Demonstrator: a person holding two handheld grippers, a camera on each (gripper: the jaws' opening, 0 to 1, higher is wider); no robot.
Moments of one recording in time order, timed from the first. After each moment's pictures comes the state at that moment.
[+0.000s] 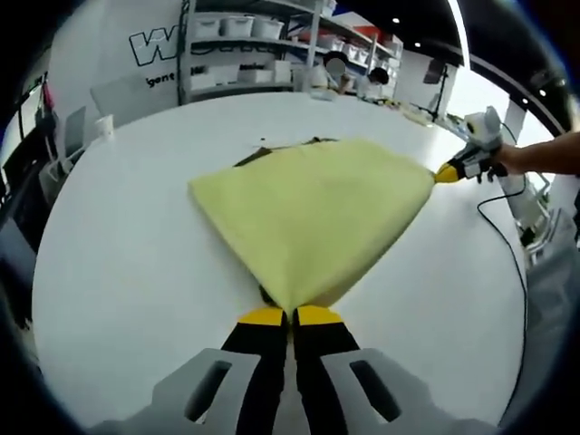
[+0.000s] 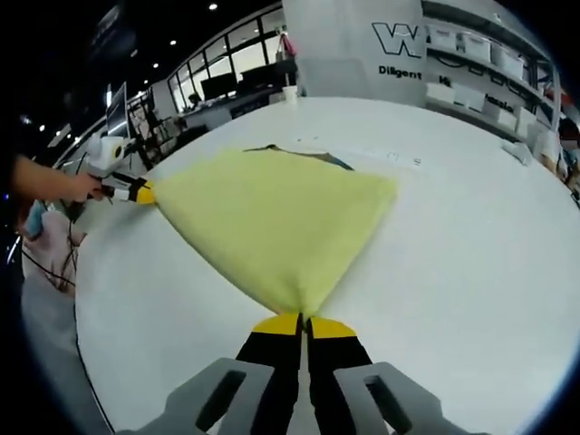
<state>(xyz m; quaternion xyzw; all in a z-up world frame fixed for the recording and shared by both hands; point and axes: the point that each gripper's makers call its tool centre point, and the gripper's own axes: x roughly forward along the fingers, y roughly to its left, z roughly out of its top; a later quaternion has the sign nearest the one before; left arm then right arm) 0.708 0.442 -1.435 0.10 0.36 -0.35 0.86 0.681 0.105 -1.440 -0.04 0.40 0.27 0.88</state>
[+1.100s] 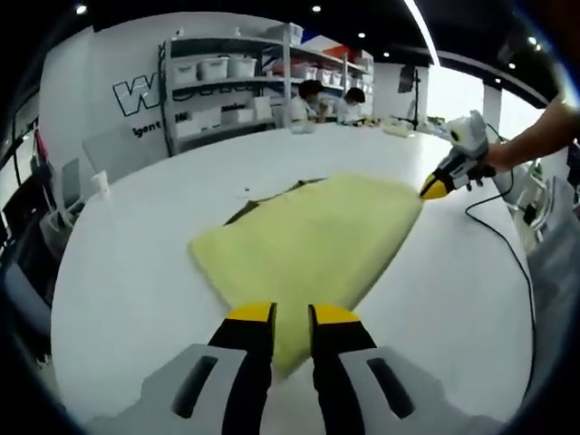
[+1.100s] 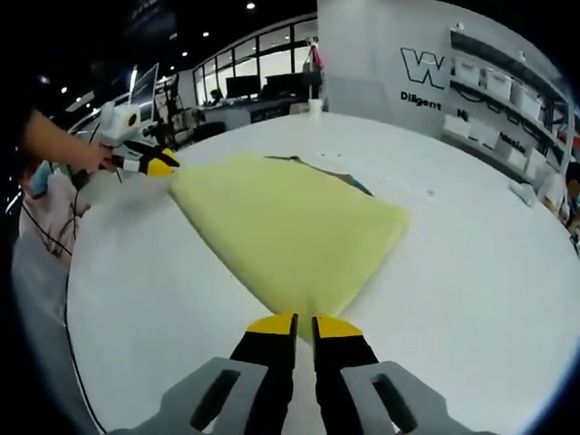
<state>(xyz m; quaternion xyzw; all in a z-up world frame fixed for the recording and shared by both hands) 0.717 0.424 -1.398 0.12 0.27 -0.38 0.88 0.675 0.116 -1.430 -0.10 0.35 0.29 0.88</state>
